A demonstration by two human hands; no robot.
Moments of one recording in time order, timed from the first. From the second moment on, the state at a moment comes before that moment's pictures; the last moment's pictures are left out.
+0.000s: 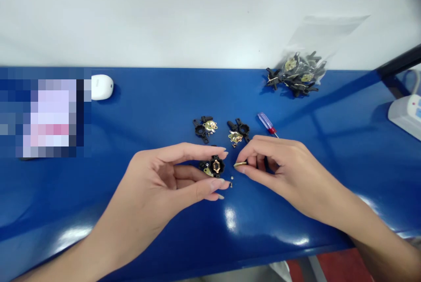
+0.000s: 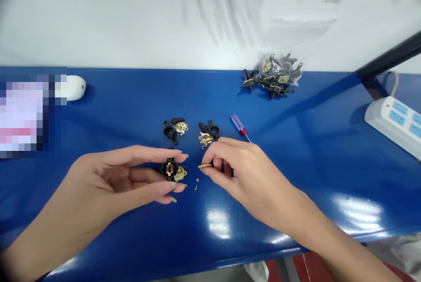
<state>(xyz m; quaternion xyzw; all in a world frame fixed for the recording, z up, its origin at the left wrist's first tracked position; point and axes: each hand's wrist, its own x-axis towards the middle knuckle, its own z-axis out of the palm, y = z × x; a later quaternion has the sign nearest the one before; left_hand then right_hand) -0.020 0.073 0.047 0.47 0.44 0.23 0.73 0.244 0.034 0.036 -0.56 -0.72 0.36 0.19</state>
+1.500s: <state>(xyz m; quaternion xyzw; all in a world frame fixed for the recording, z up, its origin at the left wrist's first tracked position) -0.017 0.071 0.042 0.51 0.42 0.20 0.72 0.227 0.026 0.046 -0.47 -0.51 0.58 0.42</state>
